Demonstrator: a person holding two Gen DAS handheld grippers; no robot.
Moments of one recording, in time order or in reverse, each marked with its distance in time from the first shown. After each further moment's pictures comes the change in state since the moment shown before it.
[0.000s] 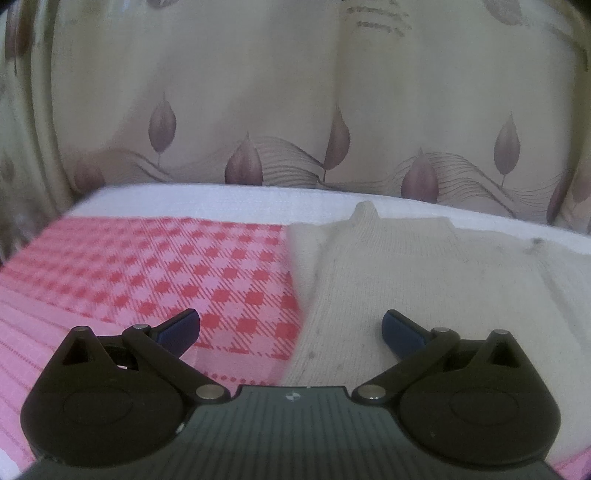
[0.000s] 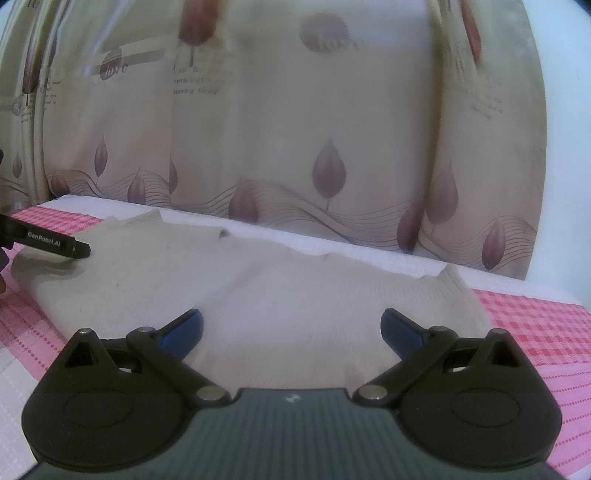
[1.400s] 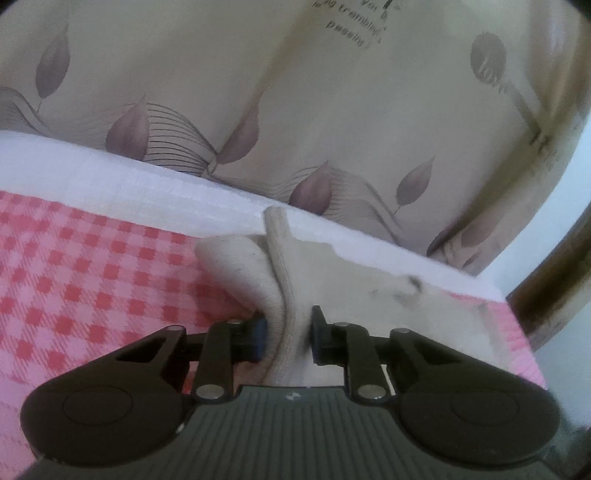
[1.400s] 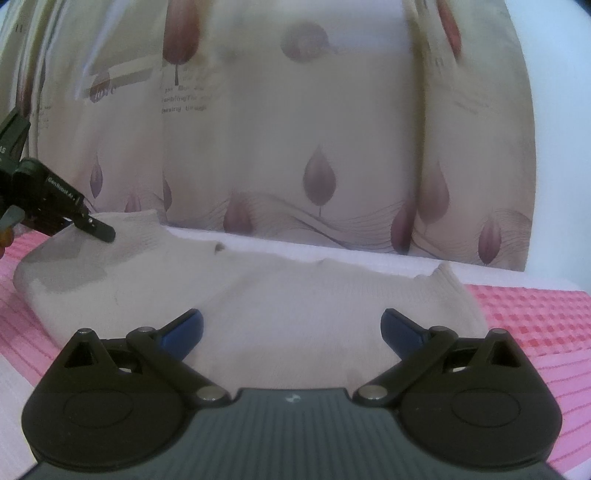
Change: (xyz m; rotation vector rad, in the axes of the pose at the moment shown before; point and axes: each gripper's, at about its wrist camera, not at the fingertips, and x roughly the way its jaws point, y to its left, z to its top) left arm 0.024 0.020 0.076 -0.166 0.212 -0.491; right arm -0.006 -0.012 0.000 0.077 -0.041 0.019
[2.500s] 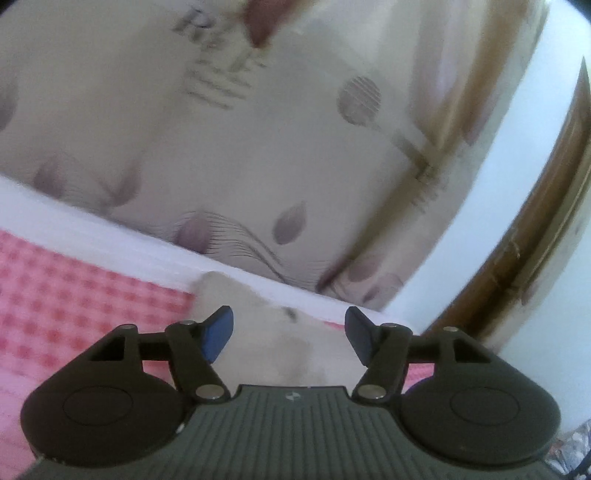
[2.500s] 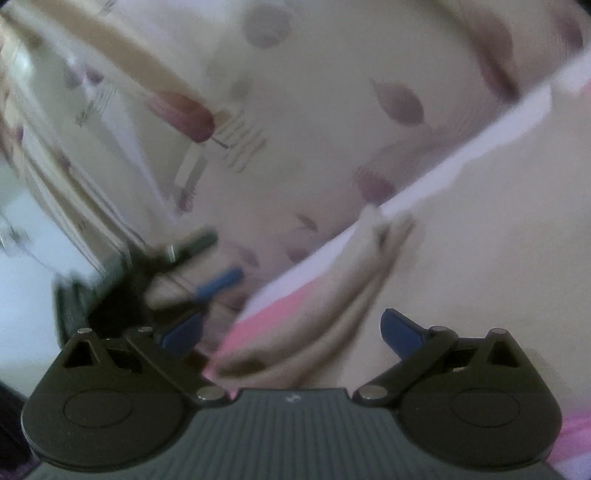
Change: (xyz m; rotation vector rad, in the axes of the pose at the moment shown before) left arm -0.042 -0.064 -0.036 0.003 -0.193 -0.238; right arm 0.027 -0.034 0.008 0.750 0.115 0.674
